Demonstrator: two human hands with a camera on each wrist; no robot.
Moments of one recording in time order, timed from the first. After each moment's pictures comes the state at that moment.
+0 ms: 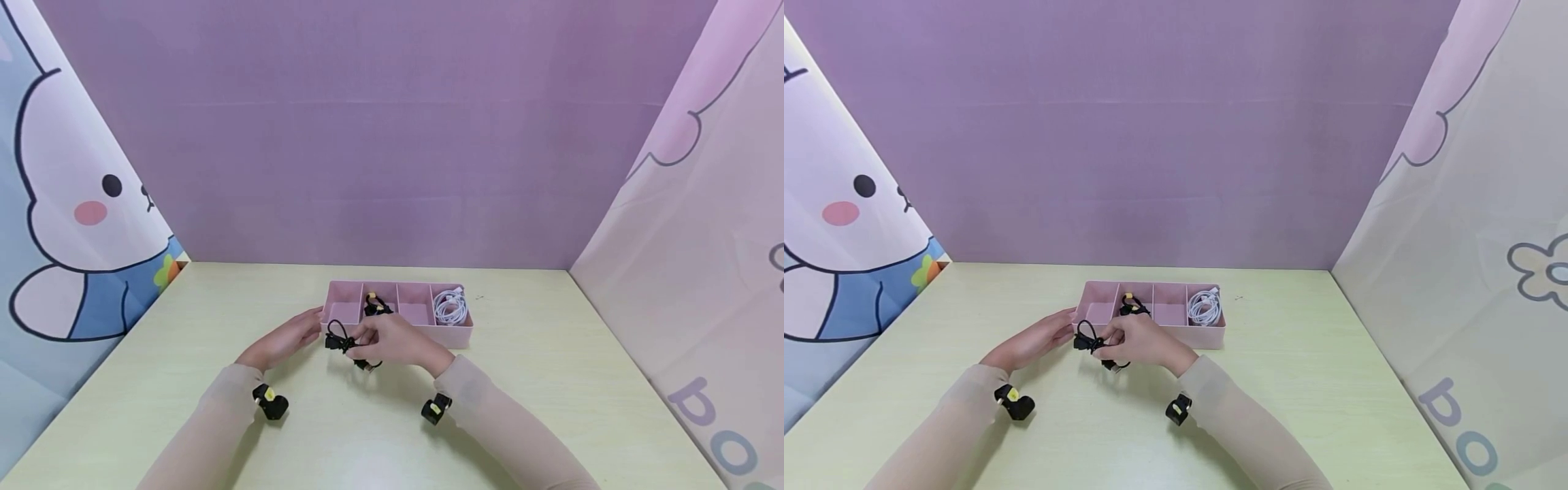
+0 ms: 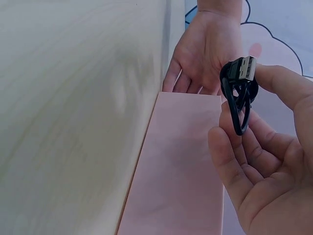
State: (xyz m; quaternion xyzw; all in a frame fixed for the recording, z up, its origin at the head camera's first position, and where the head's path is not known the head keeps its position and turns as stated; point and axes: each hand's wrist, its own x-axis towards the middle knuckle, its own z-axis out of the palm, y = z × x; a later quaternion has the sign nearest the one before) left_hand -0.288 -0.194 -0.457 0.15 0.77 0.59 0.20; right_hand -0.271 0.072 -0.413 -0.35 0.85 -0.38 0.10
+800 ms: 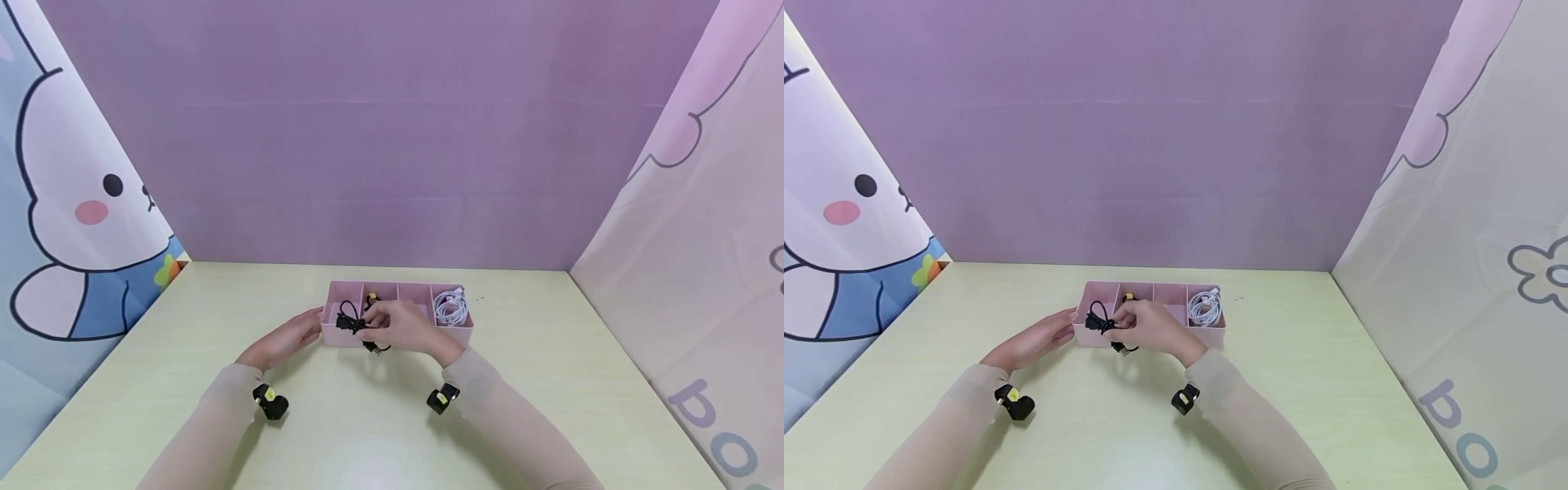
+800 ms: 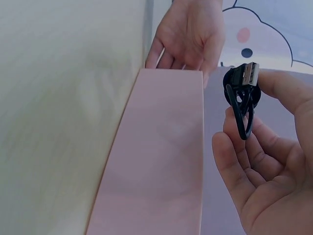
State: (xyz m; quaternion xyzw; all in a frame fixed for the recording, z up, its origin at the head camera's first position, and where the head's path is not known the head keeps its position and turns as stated) left_hand -0.290 -0.196 -0.459 0.16 0.77 0.59 0.20; right_hand -0.282 0.086 -0.402 -0.32 0.86 -0.39 0.06
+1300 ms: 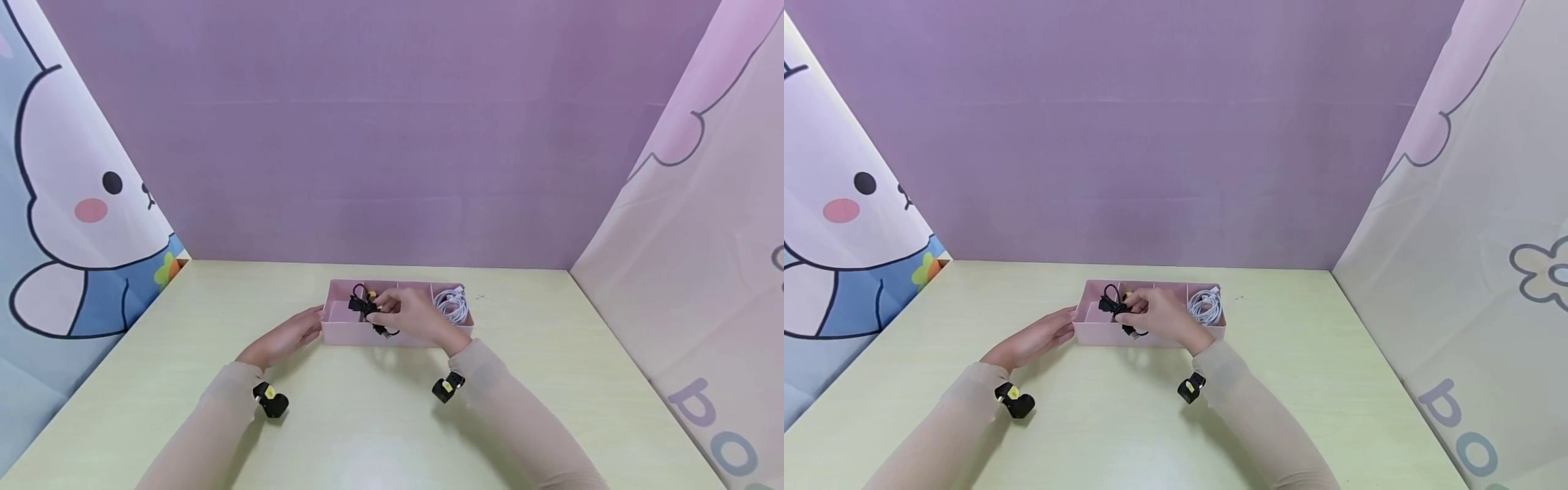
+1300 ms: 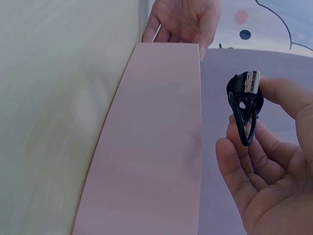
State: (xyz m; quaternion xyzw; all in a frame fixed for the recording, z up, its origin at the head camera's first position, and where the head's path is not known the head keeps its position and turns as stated) left_hand -0.291 -0.197 -0.460 0.16 0.77 0.59 0.20; right_hand -0.295 0.098 -0.399 -0.29 0.87 -0.40 0.02
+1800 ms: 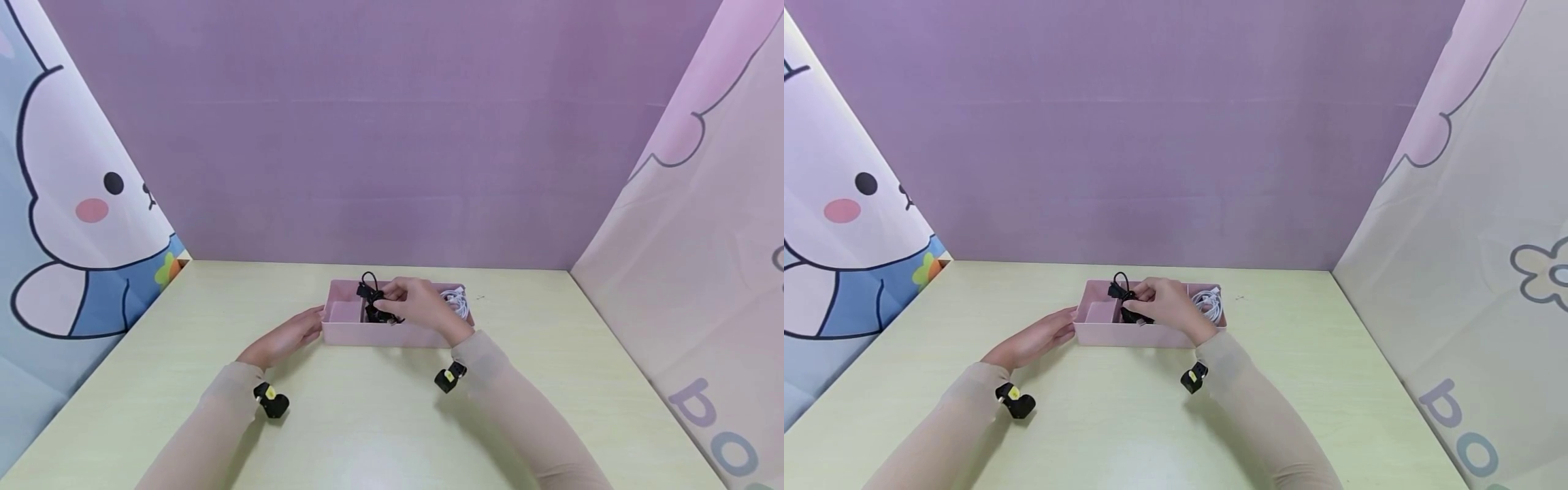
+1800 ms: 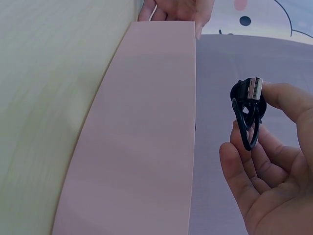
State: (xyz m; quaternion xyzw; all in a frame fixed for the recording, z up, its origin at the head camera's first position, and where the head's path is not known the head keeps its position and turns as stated) left_hand -0.292 -0.198 -0.461 0.15 0.78 0.58 0.20; right_hand -0.311 0.105 -0.391 -0.25 0.88 -0.41 0.03
